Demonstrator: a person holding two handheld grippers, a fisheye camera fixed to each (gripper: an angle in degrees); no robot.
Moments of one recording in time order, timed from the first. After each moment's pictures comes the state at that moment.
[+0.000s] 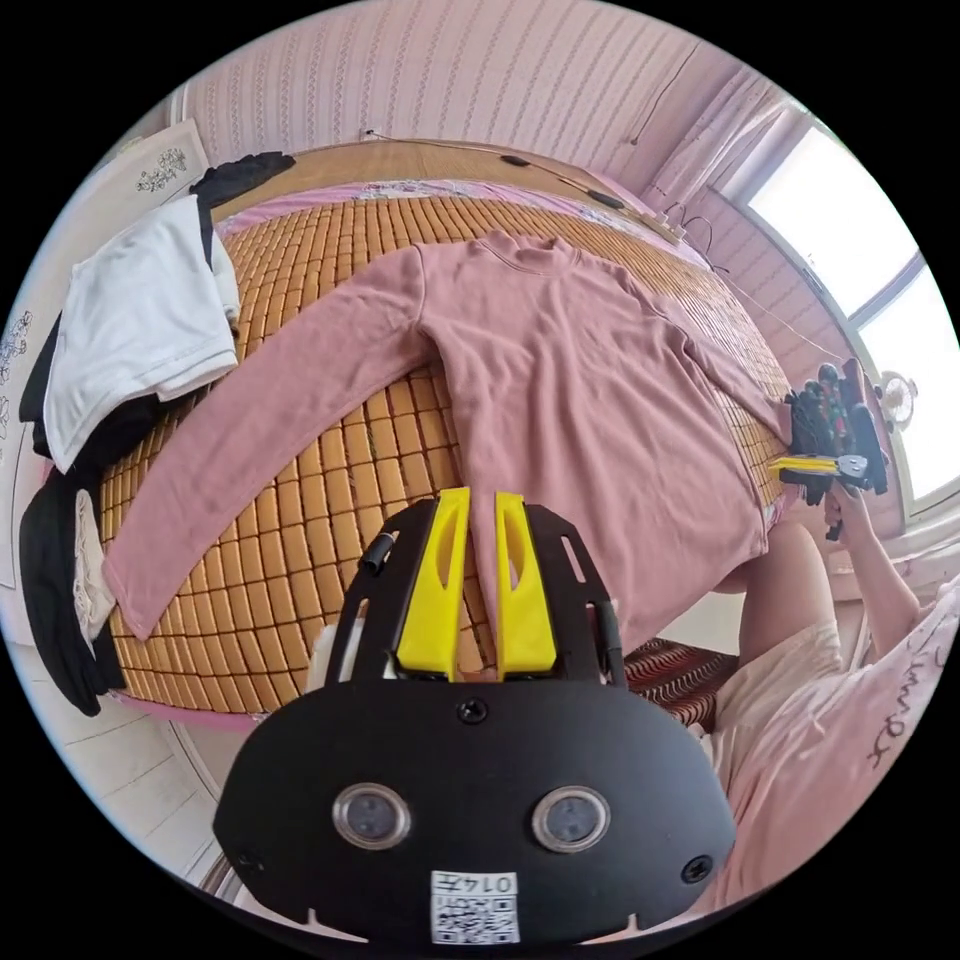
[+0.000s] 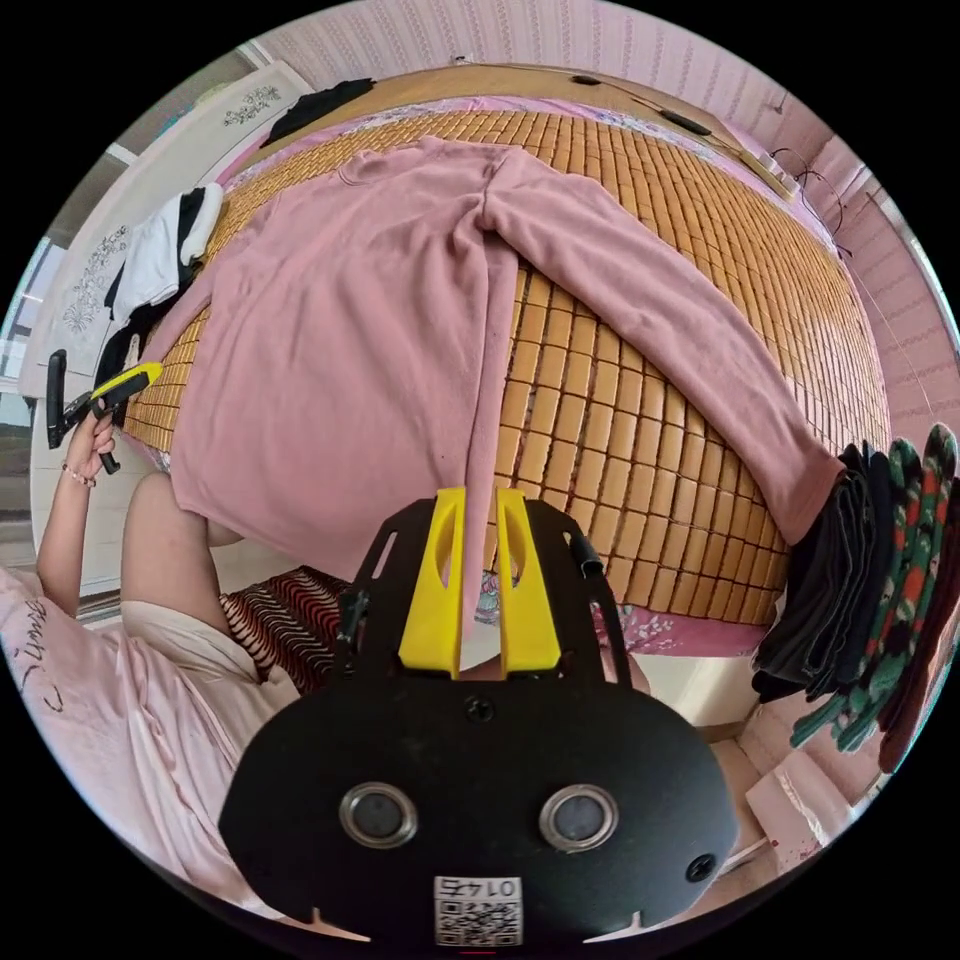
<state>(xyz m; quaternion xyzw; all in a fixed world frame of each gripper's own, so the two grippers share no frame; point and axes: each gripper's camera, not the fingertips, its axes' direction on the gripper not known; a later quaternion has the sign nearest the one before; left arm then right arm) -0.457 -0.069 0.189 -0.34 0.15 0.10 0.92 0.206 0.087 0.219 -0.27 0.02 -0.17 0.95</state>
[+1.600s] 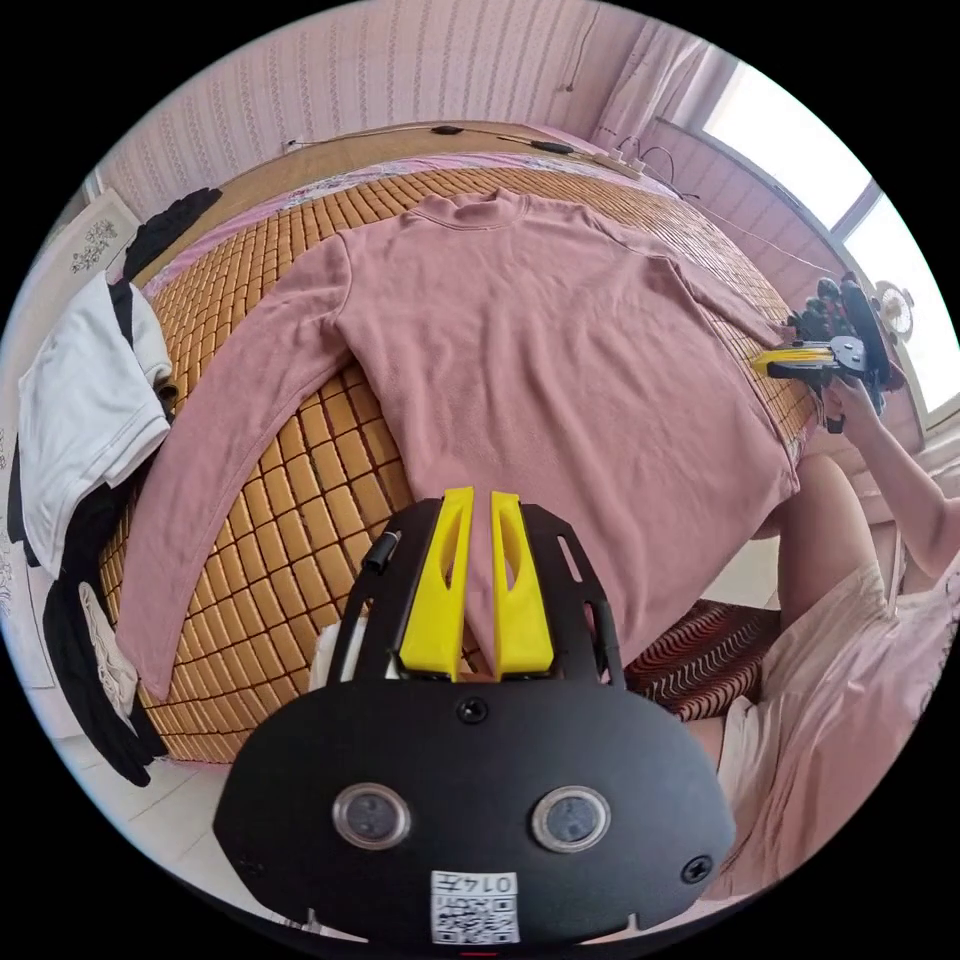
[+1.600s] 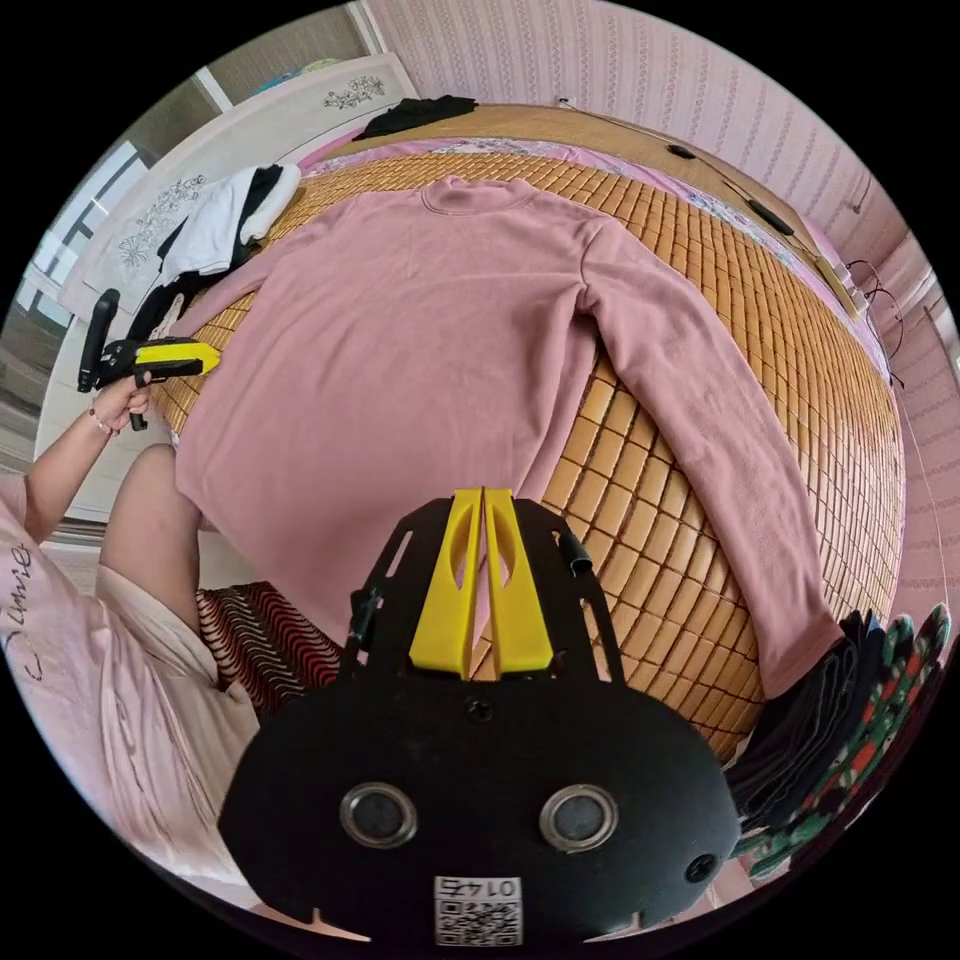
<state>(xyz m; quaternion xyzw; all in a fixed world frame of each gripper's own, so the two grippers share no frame) -0.423 -0.033 0.210 -0.37 0.17 0.21 0.89 0.125 0.095 0.245 -0.25 -0.03 -0.28 0.93</state>
